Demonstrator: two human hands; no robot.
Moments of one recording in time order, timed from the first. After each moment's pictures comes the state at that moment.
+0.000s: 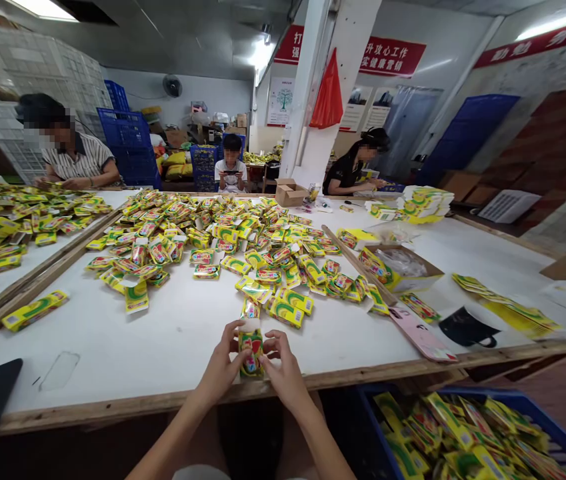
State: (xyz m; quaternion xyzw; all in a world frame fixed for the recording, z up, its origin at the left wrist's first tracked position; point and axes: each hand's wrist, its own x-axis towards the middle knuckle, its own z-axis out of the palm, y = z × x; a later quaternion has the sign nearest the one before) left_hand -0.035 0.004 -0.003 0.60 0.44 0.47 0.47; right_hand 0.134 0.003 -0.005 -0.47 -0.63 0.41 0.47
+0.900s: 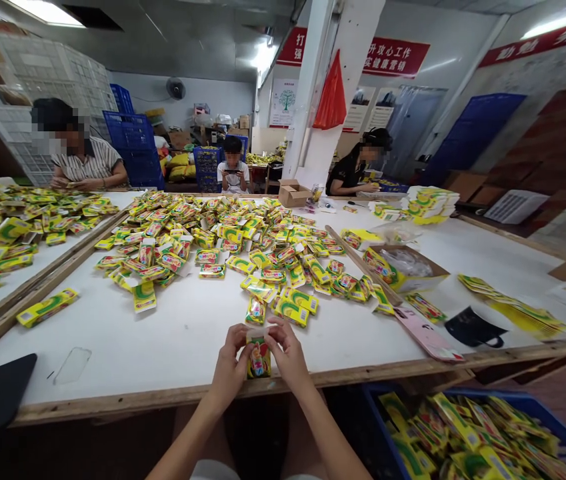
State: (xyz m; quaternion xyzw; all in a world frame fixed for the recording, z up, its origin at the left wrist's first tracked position) left_hand -0.026 -0.003 0.003 0.59 0.44 0.56 0.38; right_hand 0.124 0.022 0.006 -0.41 -0.62 0.42 0.52
